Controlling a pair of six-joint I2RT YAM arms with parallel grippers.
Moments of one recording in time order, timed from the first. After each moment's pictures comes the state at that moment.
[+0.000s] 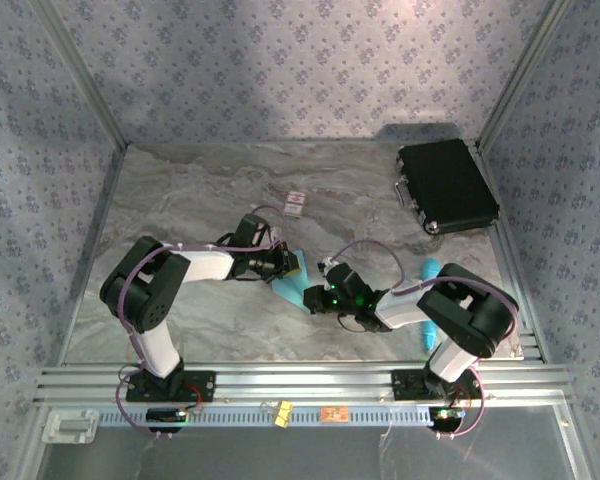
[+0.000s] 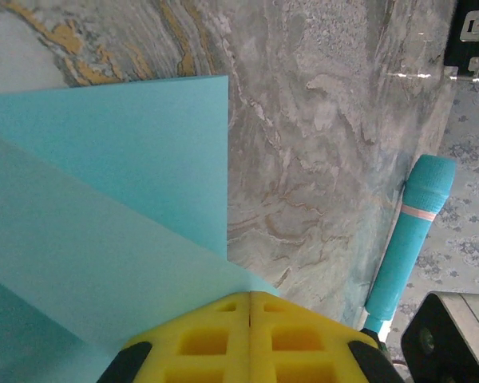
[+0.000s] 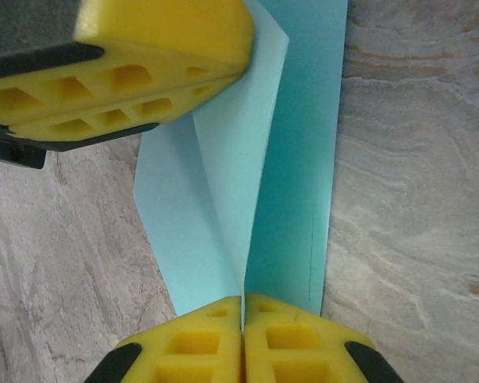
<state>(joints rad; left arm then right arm) -0.59 1.76 0.81 0.13 0.59 -1.01 0.87 1.62 0.44 0.51 -0.14 0.79</state>
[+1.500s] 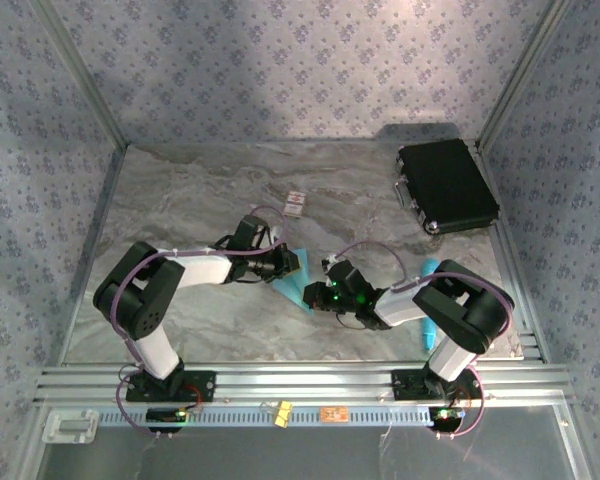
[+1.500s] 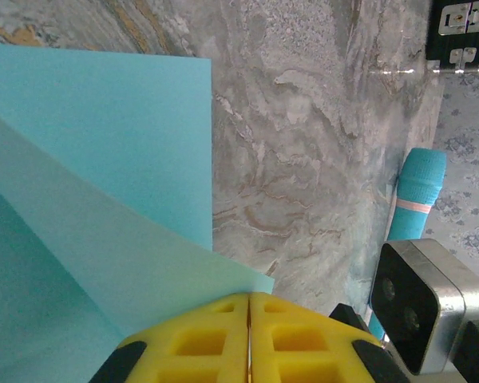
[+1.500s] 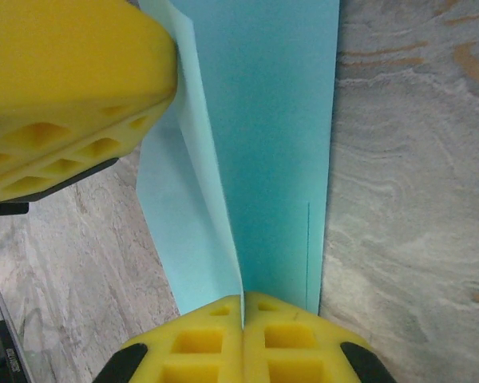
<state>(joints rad) -0.61 1.71 0.78 0.15 0.55 -0.98 0.85 1.65 0.44 0.57 -0.19 0.93</state>
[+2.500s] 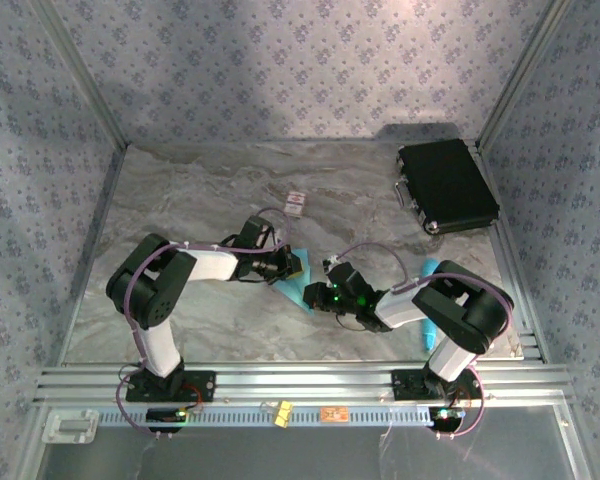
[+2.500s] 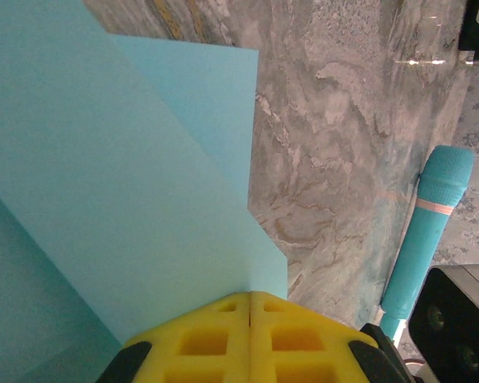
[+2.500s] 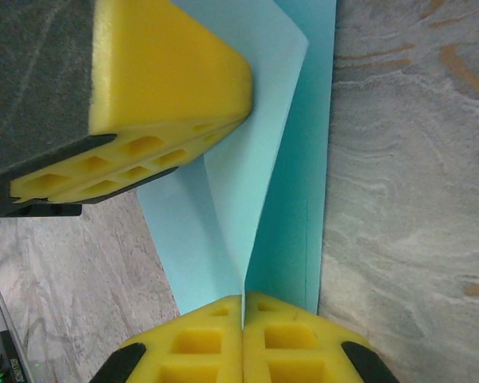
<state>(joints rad) -0.61 1.80 0.82 0.15 0.58 -0.98 0.86 1.65 0.43 0.60 -0.16 0.95</state>
